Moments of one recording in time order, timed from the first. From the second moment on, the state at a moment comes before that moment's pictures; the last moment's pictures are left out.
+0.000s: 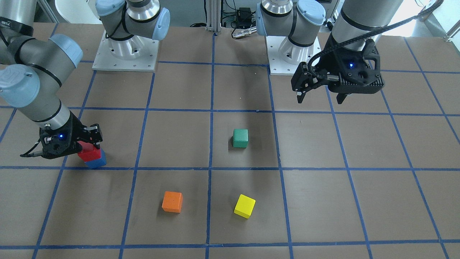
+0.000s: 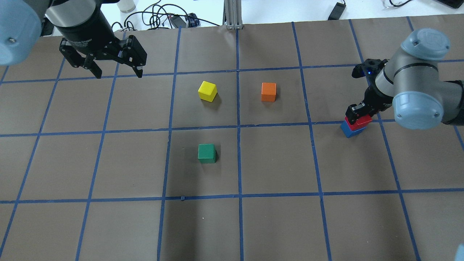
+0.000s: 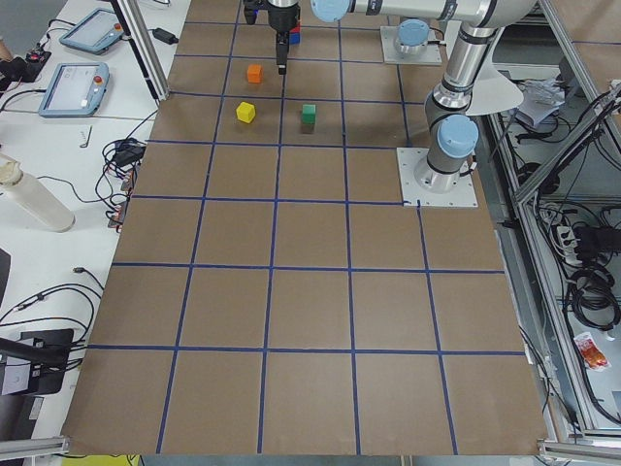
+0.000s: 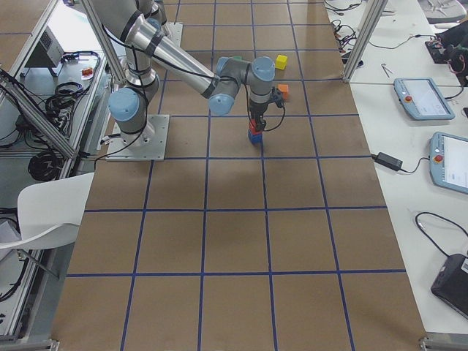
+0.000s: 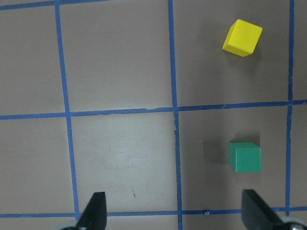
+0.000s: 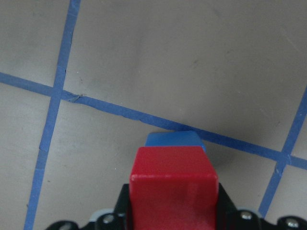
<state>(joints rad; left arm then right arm) -1.57 -1.62 -1.47 -1.58 1.59 0.02 1.29 -1.36 1.98 -2.18 -1.54 -0.56</state>
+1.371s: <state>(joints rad) -1.57 -1.61 -1.48 -1.59 1.59 0.02 1.29 -1.36 1.98 -2.17 -1.55 -0.56</state>
